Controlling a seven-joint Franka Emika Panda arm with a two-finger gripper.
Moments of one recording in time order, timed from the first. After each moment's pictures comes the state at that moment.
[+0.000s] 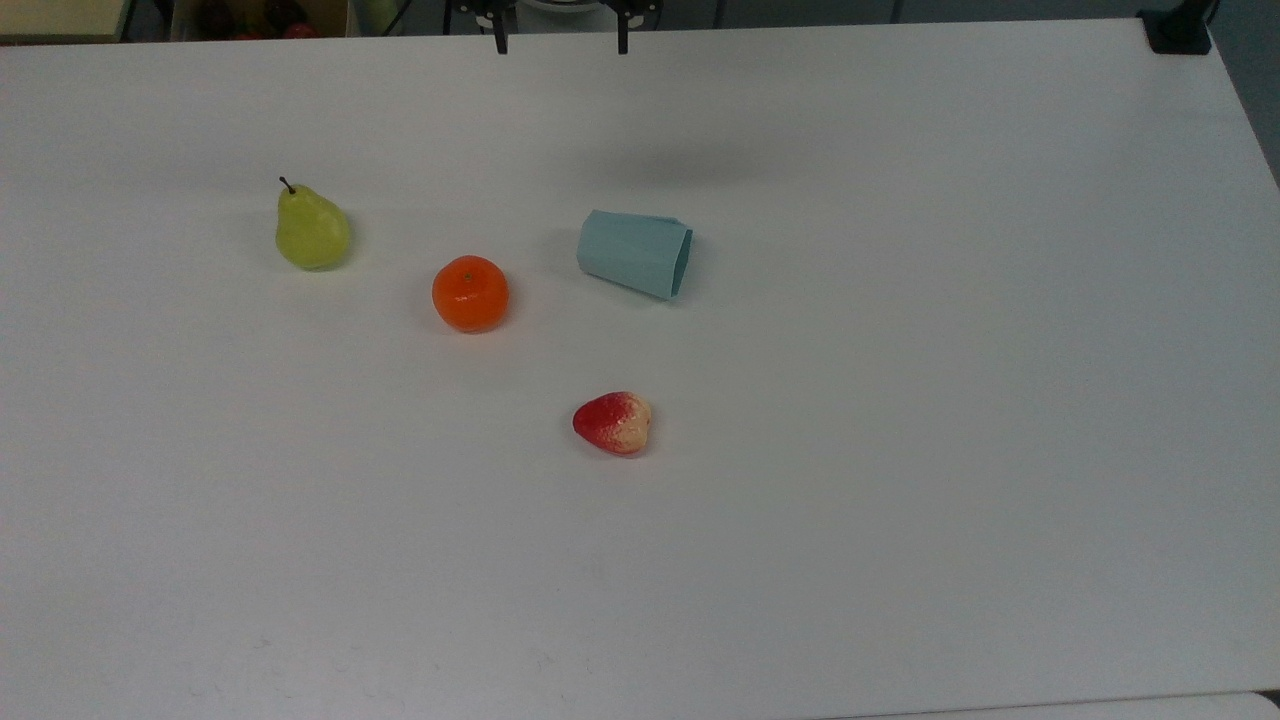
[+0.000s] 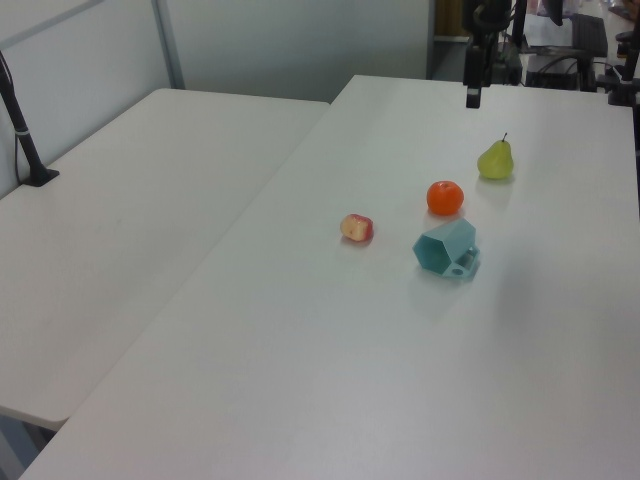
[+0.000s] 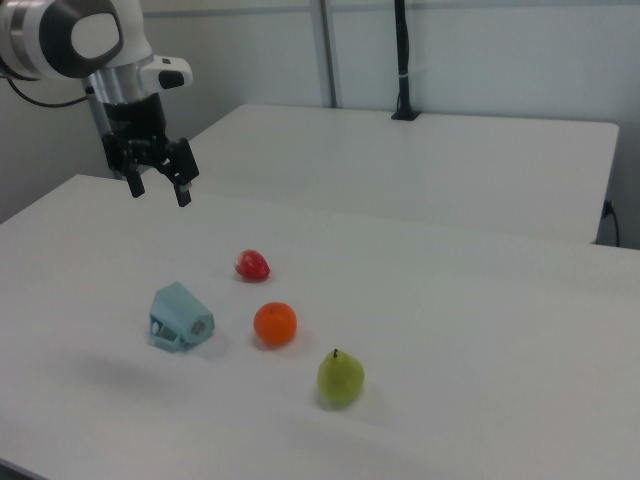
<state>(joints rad) 0.17 0.02 -0.05 -1.63 -0.01 1.65 0.05</state>
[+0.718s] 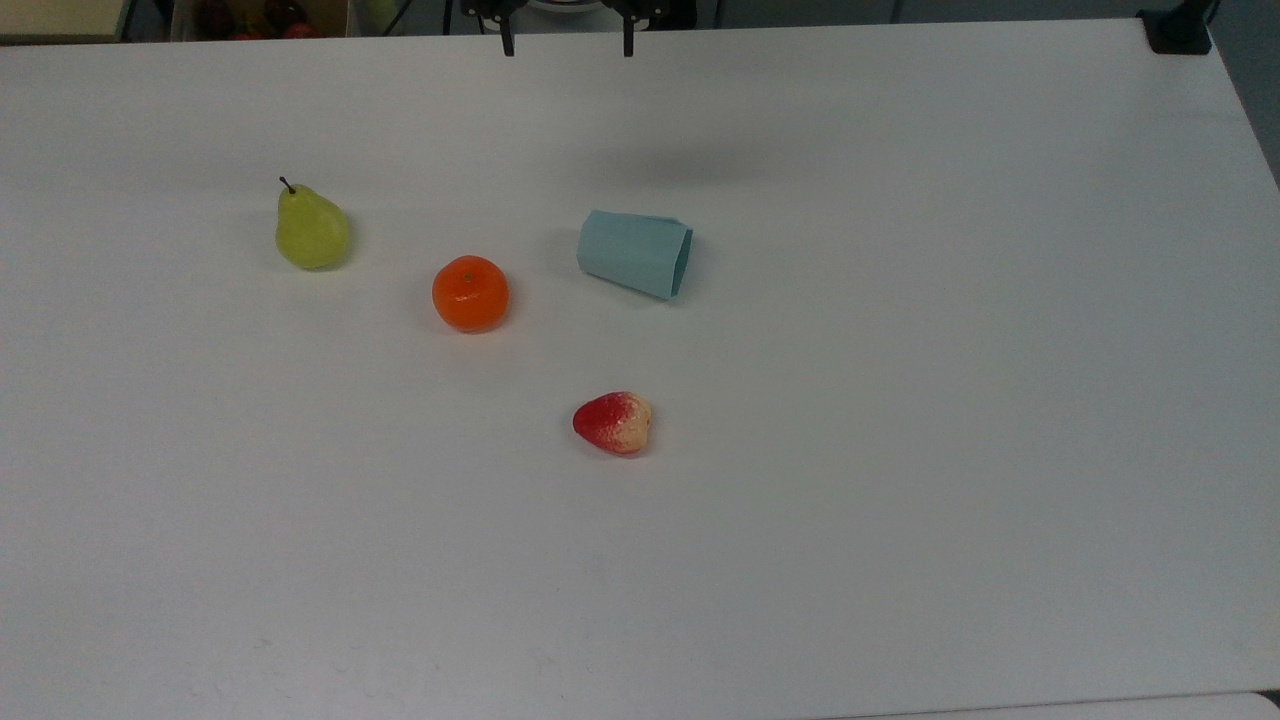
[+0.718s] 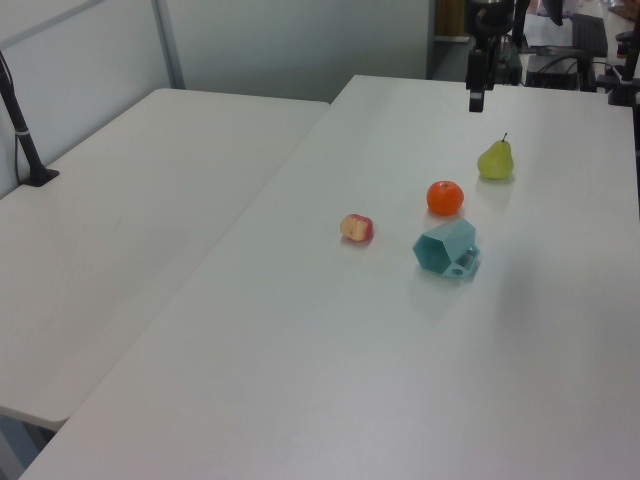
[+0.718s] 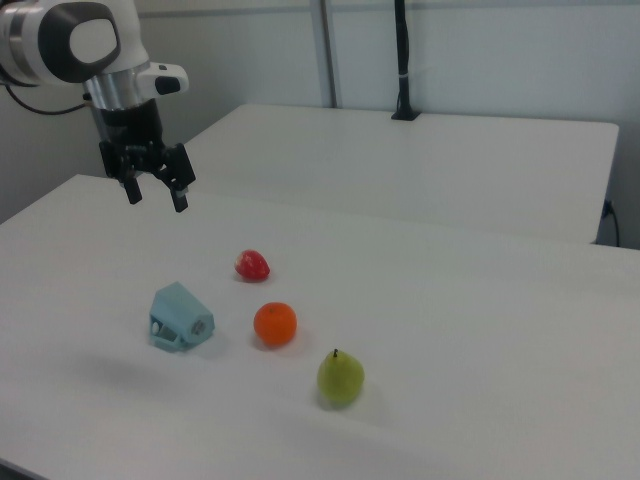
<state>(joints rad) 0.18 0.02 -0.04 -1.64 -0.03 1.65 0.07</state>
